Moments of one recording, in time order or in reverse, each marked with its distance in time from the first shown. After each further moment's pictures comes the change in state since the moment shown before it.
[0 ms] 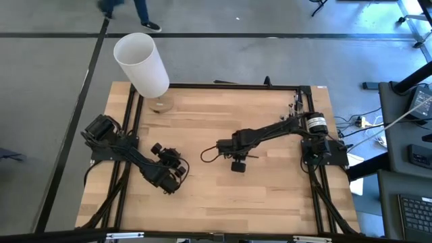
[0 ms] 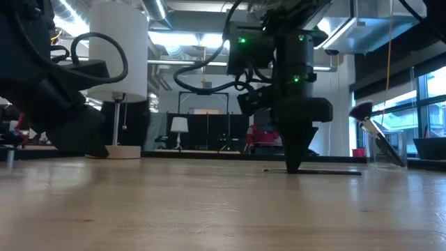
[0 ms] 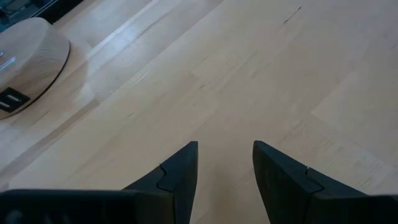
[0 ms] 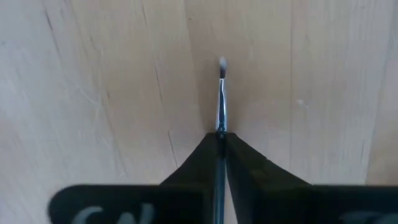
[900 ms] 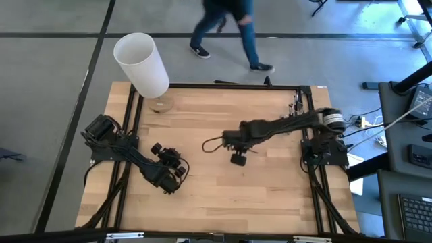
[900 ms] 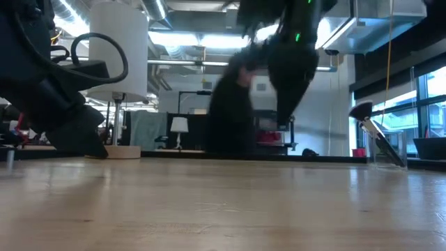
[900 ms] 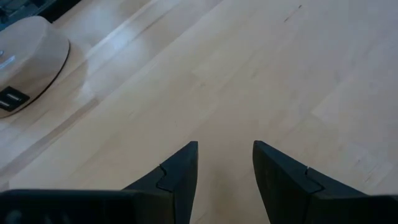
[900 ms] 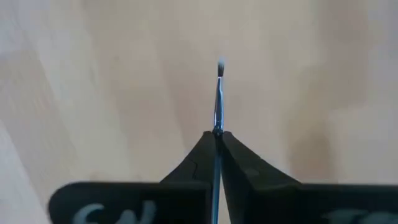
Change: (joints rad) left arm 0.000 0.000 0.001 -0.001 0.004 0.000; right arm 0.000 -0.209 0.028 -0.055 0.058 0.089
